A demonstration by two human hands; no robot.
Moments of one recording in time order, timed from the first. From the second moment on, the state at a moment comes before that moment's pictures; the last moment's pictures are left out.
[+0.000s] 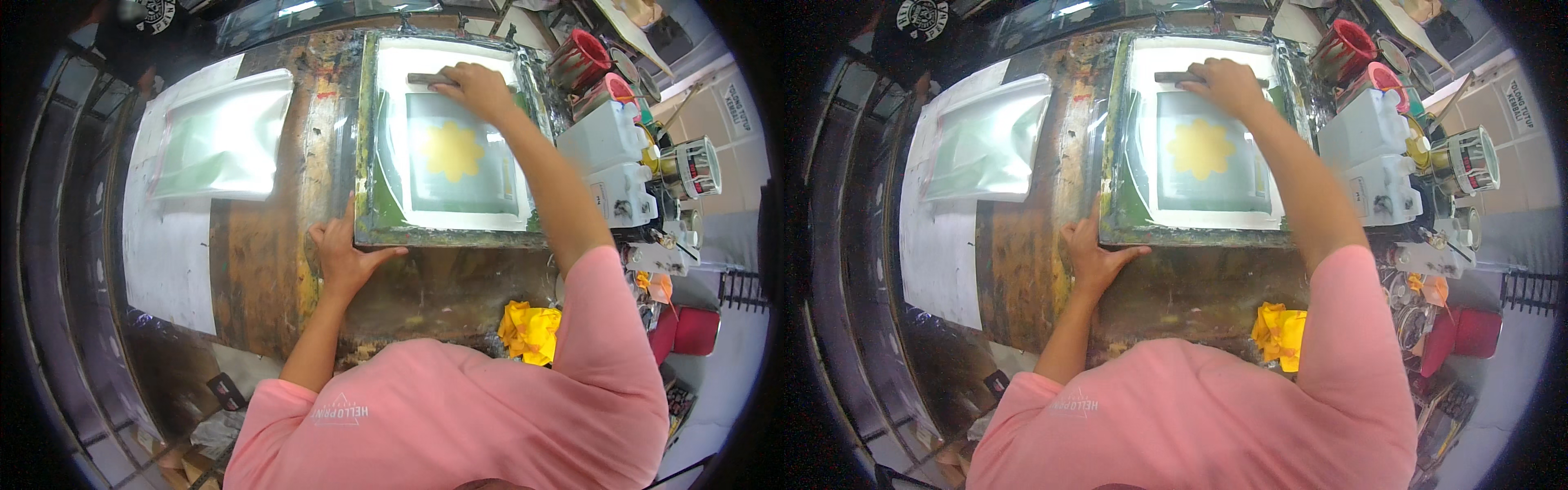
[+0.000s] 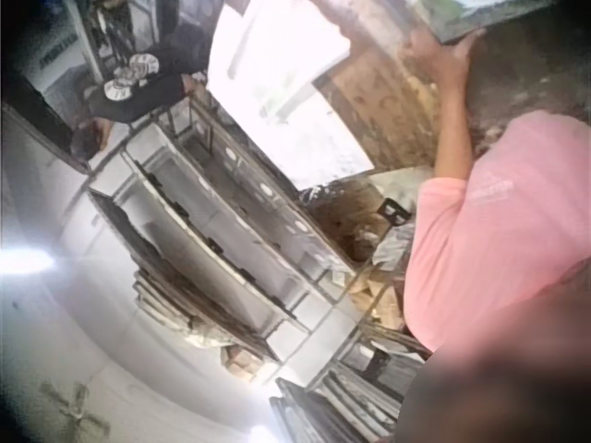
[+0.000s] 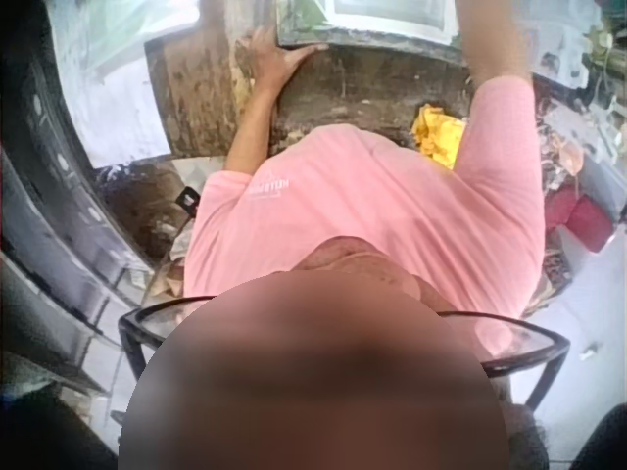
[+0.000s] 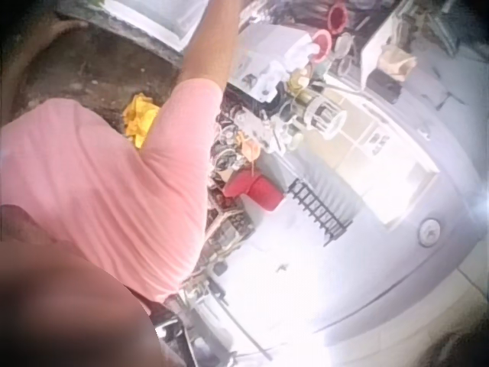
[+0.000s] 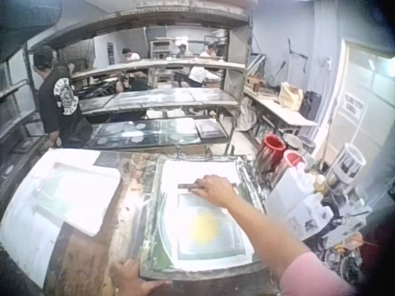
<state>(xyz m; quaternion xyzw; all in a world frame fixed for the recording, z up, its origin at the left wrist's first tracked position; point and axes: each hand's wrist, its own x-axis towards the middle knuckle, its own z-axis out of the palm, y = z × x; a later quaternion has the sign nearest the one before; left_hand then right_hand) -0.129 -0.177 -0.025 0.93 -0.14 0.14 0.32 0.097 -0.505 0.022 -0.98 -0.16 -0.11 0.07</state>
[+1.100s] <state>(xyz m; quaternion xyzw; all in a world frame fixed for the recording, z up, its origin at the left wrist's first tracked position) -0.135 -0.195 -0.007 0.98 -0.15 0.05 0.08 -0.027 -0.456 0.265 -0.92 -0.14 -0.37 0.06</state>
